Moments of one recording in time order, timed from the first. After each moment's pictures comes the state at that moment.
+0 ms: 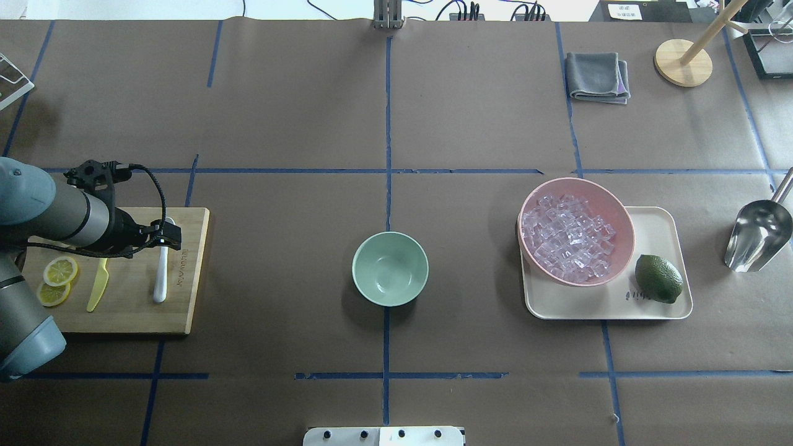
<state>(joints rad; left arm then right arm) -0.70 -1.63 -1.81 -2.04 -1.99 -1.25 1.63 -1.55 1.72 -1.67 2.46 0.04</state>
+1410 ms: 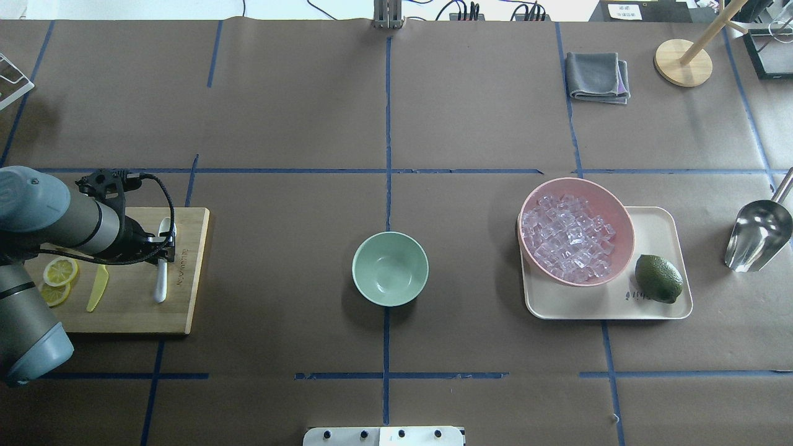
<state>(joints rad) -0.68 -1.64 -1.80 -2.03 -1.99 -1.25 1.61 -1.55 1.78 -1.68 2.47 0.12</state>
